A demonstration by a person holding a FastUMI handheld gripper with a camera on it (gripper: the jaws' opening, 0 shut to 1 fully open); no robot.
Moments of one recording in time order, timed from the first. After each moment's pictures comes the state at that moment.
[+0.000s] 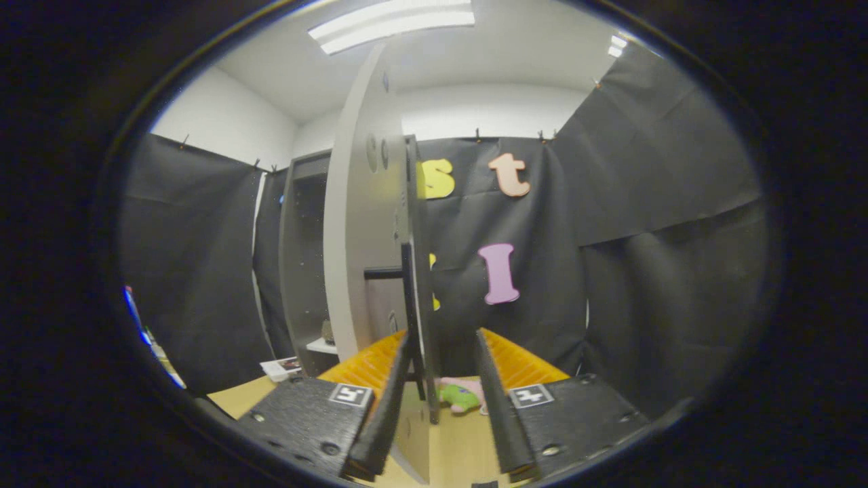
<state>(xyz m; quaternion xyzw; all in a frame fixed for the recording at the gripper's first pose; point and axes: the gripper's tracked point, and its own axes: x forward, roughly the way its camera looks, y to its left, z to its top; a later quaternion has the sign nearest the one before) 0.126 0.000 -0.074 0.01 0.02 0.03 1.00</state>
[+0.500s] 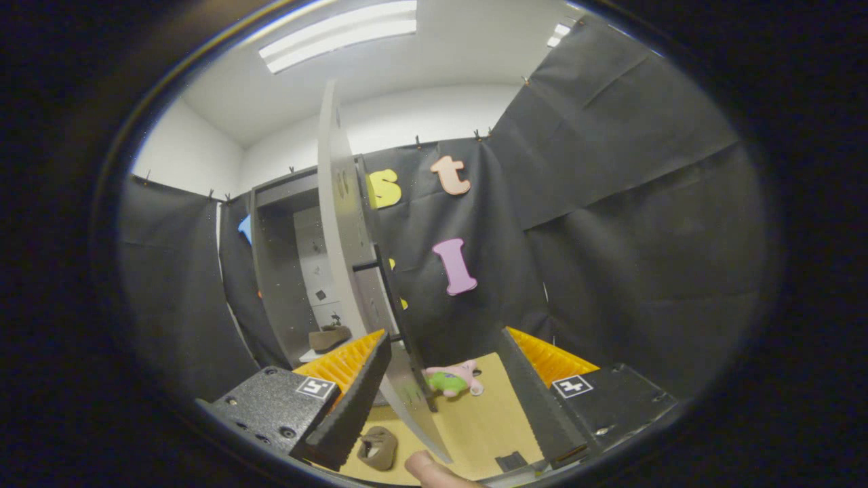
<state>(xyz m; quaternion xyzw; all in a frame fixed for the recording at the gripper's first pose) 0.083 0.012 -0.089 0.09 0.04 -0.03 0.99</state>
